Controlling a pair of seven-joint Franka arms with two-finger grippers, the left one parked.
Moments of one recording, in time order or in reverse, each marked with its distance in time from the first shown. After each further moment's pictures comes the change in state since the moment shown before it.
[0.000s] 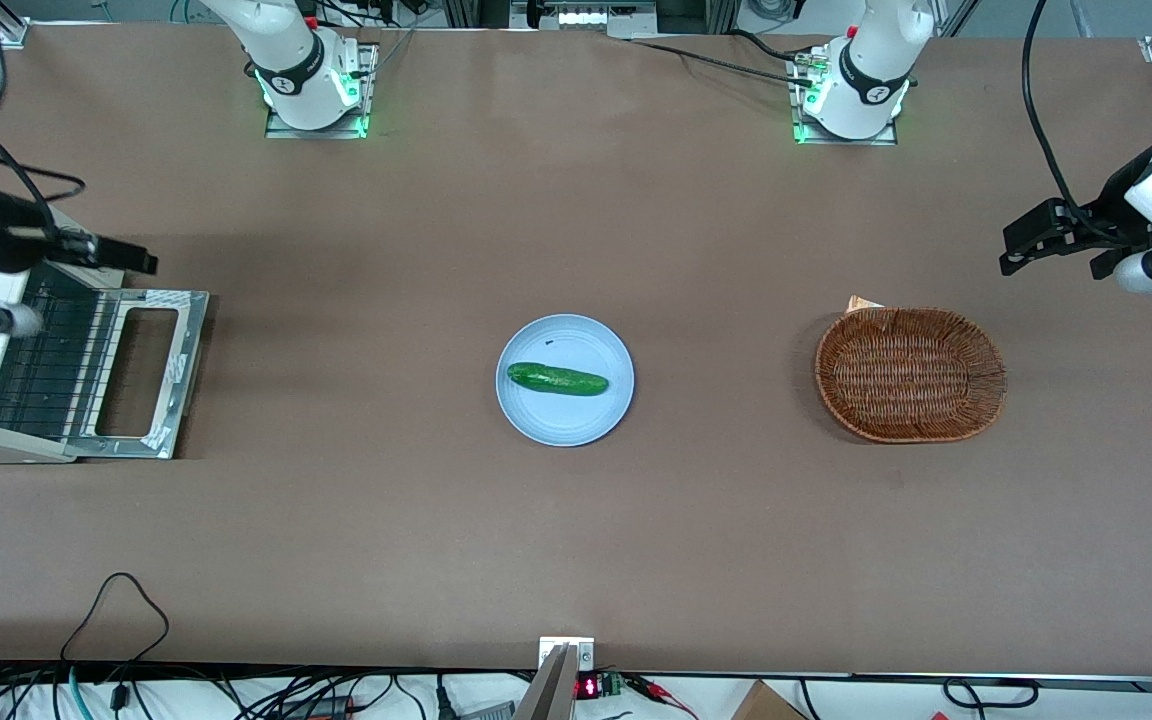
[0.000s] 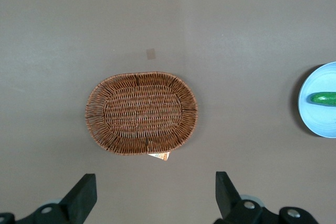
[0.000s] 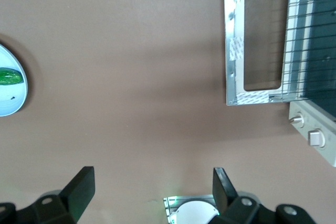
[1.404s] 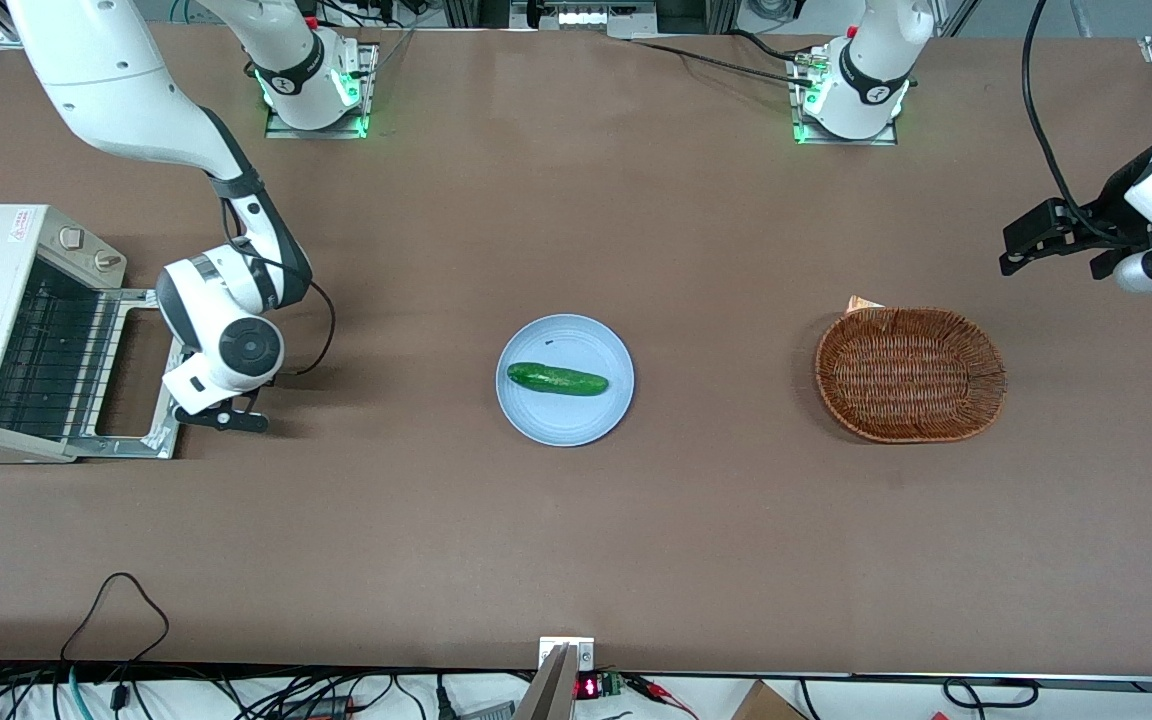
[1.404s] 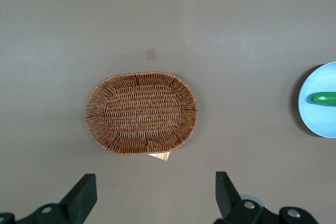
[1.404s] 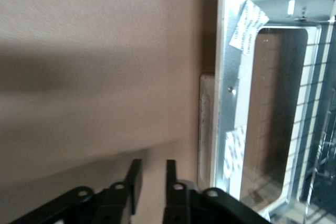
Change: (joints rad) arm 0.131 0.438 0.015 -0.347 -0.682 0.663 0.511
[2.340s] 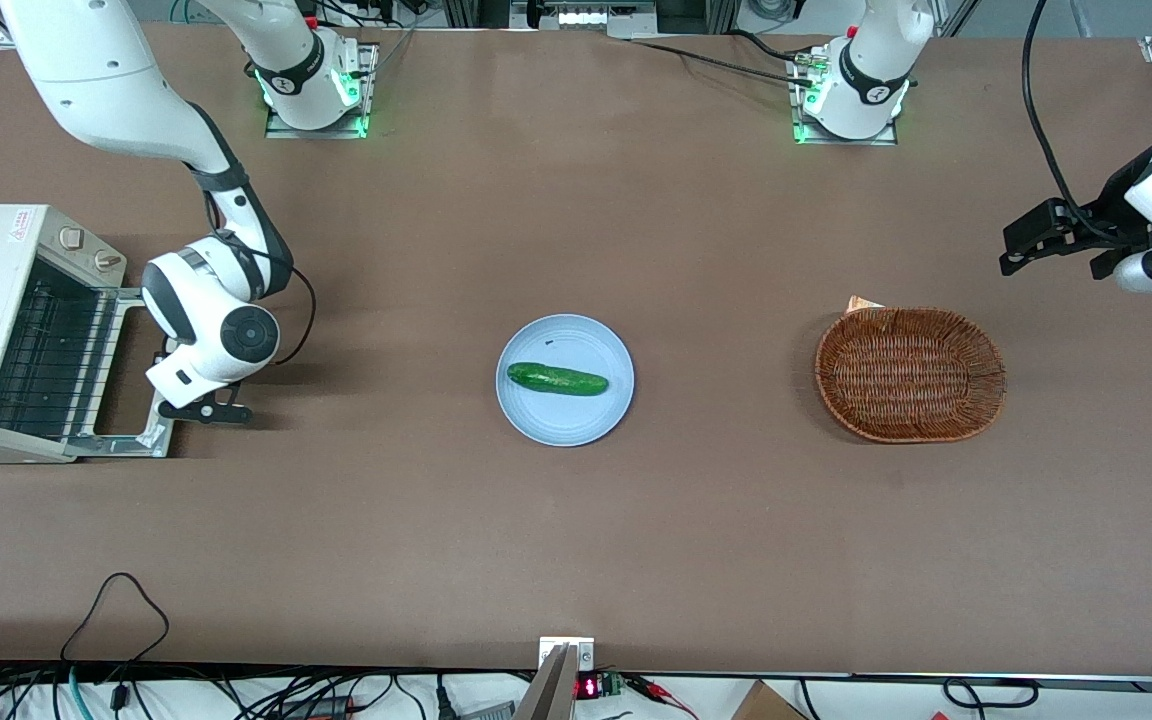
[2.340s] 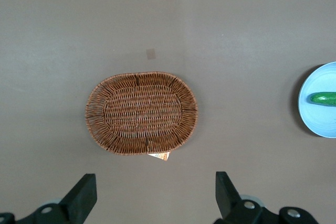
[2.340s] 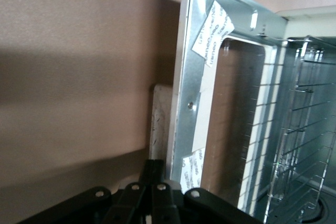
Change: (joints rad) arm 0.000 0.026 -0.047 -0.072 -0.283 0.055 0.073
